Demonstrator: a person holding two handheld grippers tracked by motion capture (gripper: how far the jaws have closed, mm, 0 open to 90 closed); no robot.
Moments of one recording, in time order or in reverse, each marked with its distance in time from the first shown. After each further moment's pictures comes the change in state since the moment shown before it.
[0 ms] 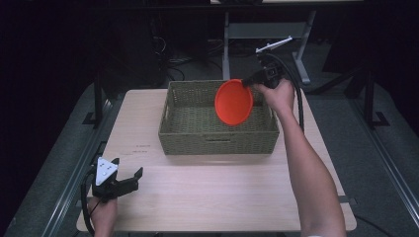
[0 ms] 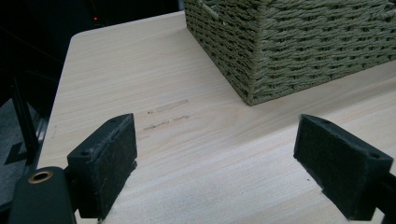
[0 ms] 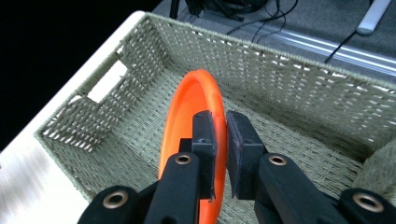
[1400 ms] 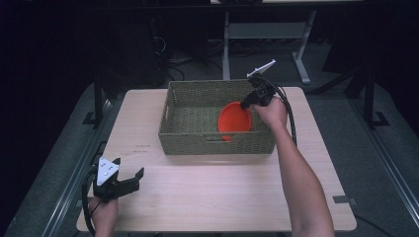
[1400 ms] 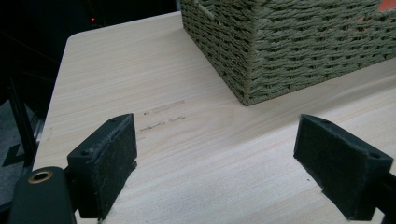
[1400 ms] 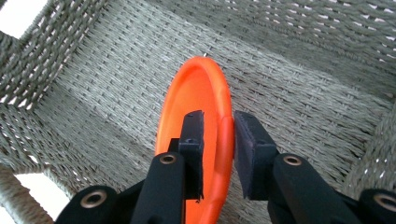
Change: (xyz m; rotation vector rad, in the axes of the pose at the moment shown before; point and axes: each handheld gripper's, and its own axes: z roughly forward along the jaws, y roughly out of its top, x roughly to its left) left arm -0.003 0.001 0.000 0.002 -0.007 0.005; right arm -0.021 -0.038 0.063 0.219 -0.066 0.039
